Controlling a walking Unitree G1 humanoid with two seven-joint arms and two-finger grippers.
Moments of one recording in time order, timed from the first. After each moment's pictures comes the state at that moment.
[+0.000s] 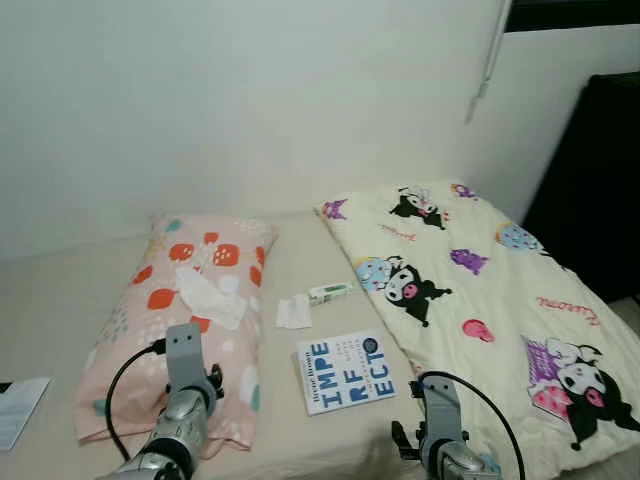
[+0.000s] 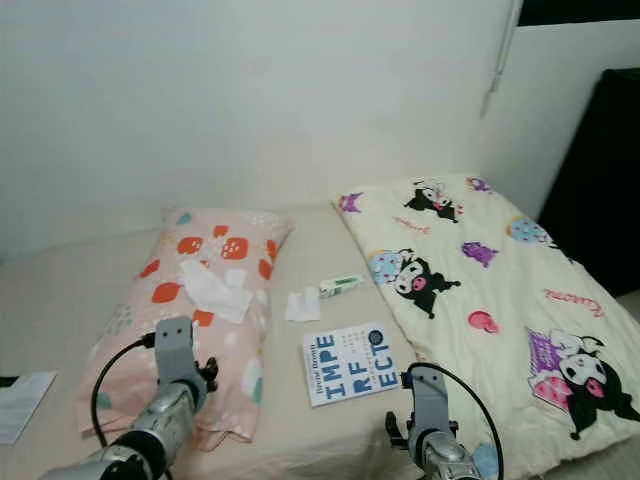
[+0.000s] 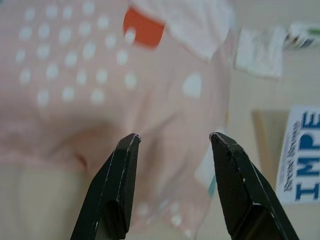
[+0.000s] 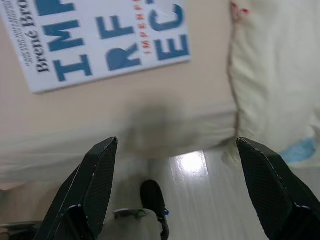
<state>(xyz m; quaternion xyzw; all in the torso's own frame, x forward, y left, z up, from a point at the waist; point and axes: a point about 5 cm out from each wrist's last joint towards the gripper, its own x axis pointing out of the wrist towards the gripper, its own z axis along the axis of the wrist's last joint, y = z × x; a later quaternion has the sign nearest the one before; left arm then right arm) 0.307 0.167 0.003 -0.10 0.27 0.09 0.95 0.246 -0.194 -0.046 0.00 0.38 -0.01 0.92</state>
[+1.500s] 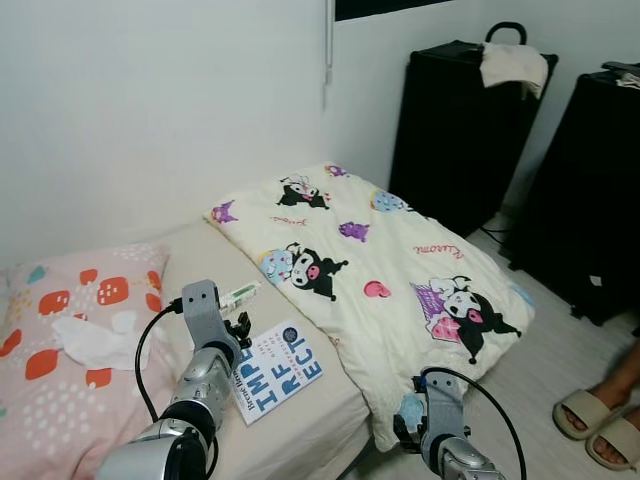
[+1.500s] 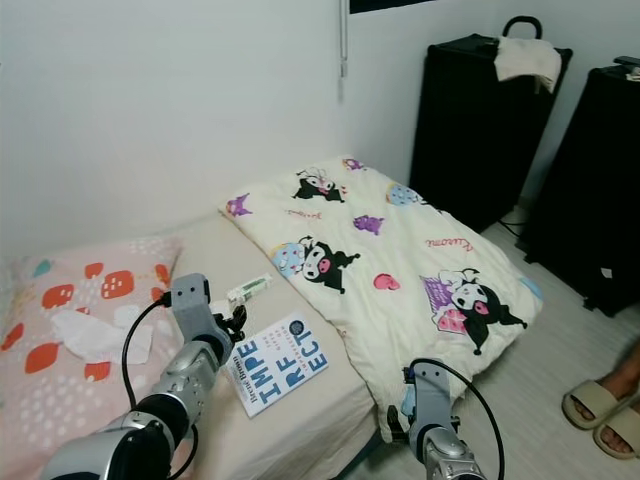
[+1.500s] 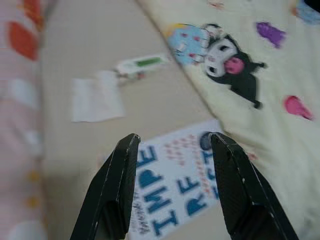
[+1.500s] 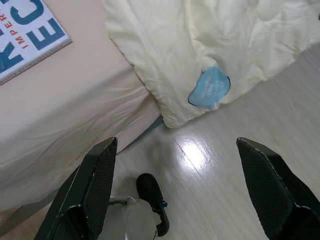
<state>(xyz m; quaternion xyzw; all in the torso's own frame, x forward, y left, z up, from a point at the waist) 0.338 0.155 0.040 -0.11 0.20 0.08 0.97 0.249 -0.195 -0.043 0.01 0.37 -0.01 0.93</state>
